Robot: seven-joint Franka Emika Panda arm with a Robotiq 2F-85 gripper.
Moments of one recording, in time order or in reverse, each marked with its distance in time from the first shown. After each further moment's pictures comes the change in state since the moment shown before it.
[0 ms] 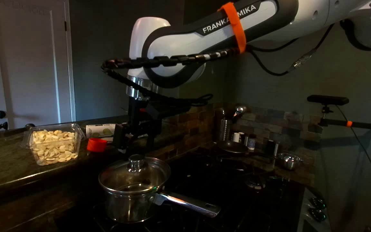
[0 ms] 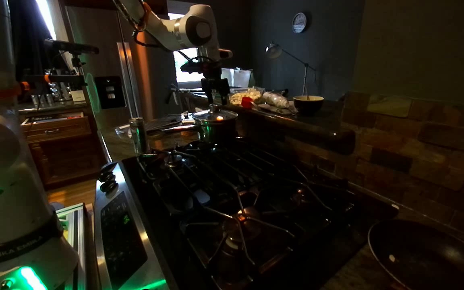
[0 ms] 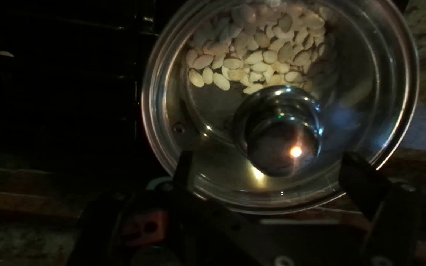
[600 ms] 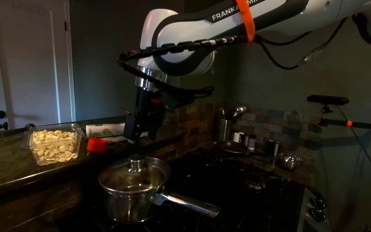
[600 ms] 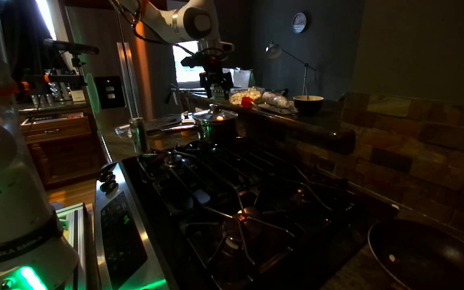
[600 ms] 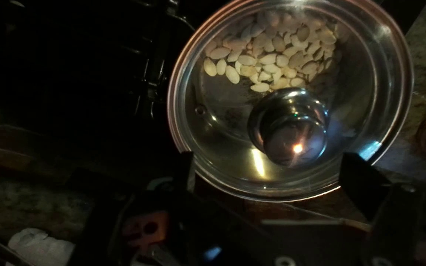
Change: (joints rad) arm -0.035 -0.063 0.000 -0.032 0.057 0.003 -0.247
